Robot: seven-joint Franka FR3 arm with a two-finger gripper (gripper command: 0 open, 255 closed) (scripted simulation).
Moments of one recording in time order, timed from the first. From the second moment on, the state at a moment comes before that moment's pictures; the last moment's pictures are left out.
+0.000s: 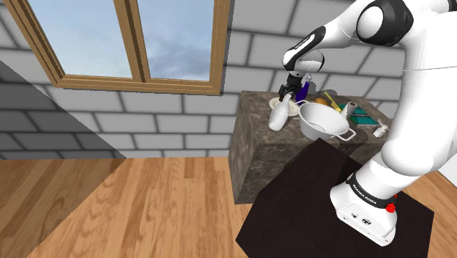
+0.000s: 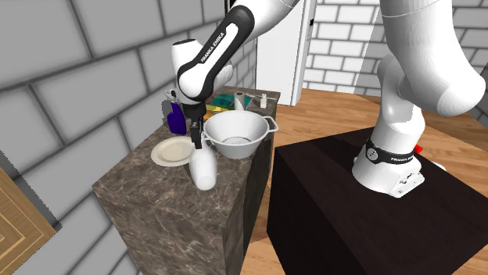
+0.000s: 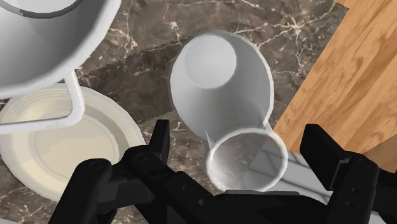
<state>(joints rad) -0.23 0.54 -0.32 -1.94 0.27 2.42 -0.47</state>
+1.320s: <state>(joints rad) -0.22 0.49 -0.34 -1.94 0.24 2.36 -0.45</state>
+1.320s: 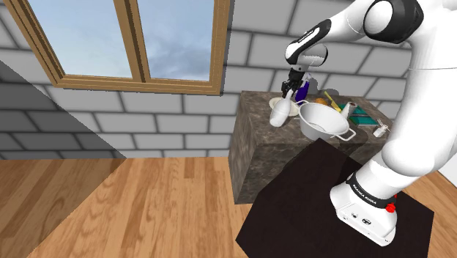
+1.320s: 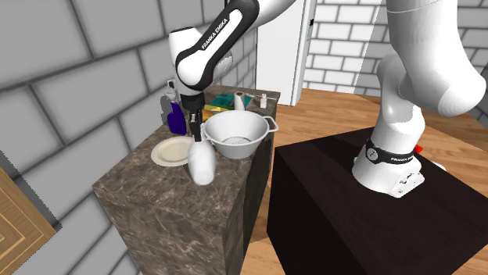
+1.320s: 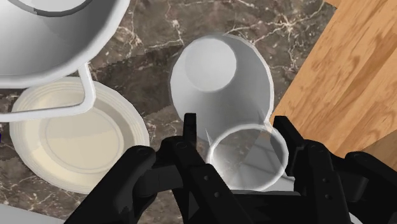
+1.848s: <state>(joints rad) -0.20 0.41 -0.36 -1.93 0.21 2.28 -0.43</state>
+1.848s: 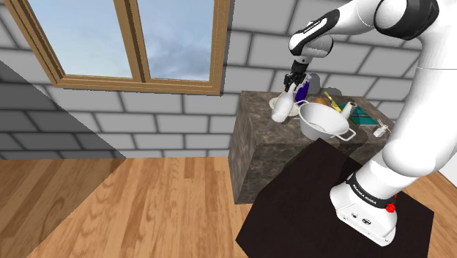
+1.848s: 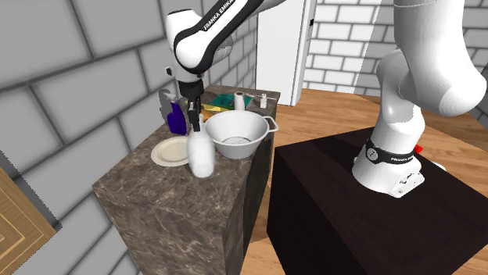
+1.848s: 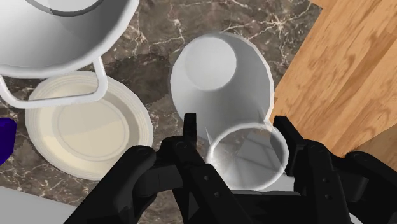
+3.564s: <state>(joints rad) -0.17 0.24 -0.40 -1.80 0.12 2.00 -0.37</state>
